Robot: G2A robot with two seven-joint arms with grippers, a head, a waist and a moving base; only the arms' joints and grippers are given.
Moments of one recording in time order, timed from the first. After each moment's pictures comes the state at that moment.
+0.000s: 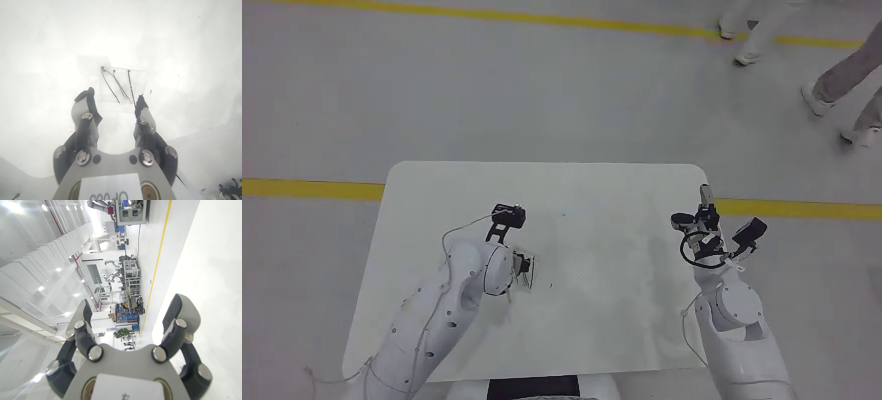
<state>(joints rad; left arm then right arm) 1.33 -1.42 -1.03 -1.78 1.31 0.34 -1.39 -1.73 -1.15 1.60 -1.80 0.42 0.00 0.00</state>
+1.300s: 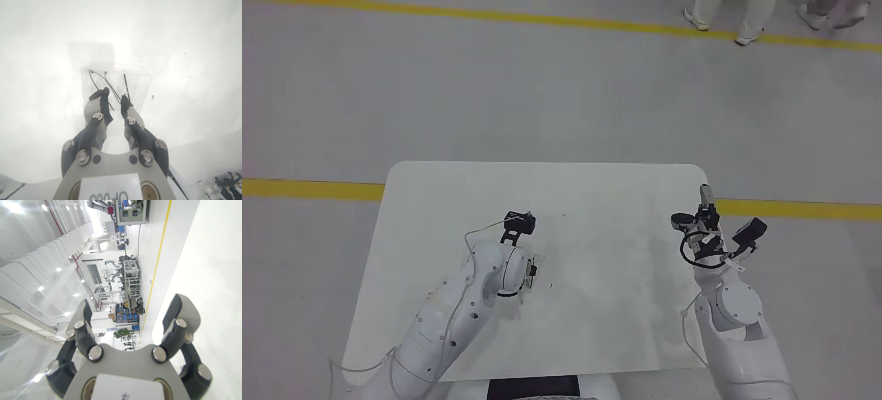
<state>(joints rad) 1.29 -1.49 -0.99 -1.60 1.33 0.34 -1.34 -1.73 -1.15 1.60 -1.80 0.42 0.00 0.00</state>
